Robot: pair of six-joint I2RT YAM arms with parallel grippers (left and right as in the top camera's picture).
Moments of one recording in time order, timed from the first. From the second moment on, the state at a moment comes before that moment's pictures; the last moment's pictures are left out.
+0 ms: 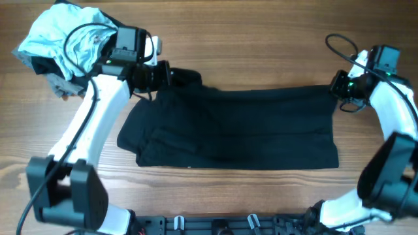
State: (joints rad) left arm -0.16 1.66 1.34 -0.80 0.28 -0.30; right arm -0.34 1.71 1.18 -0.64 -0.22 0.13
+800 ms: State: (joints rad) left arm -0.16 1.63 1.19 -1.28 0.21 -0.29; right arm -0.34 1.62 1.18 -1.11 -0.02 0.24
